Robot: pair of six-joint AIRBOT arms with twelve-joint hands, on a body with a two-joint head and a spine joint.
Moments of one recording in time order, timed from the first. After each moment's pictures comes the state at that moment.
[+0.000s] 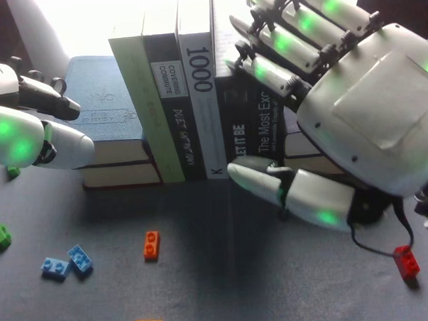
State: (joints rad) left arm -0.19 -0.58 0.76 0.43 0.70 0.53; right arm -0.38 -0.98 0.58 0.43 1.03 -1.99
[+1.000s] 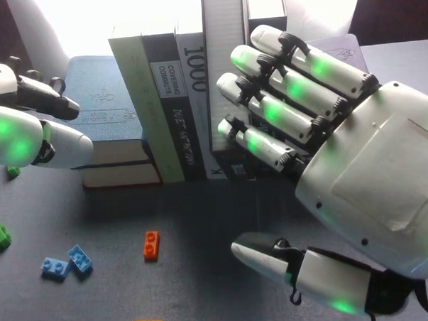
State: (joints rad) left arm -0.19 -0.58 0.76 0.43 0.70 0.53; right arm -0.42 -0.91 0.39 0.49 0.99 -2.15
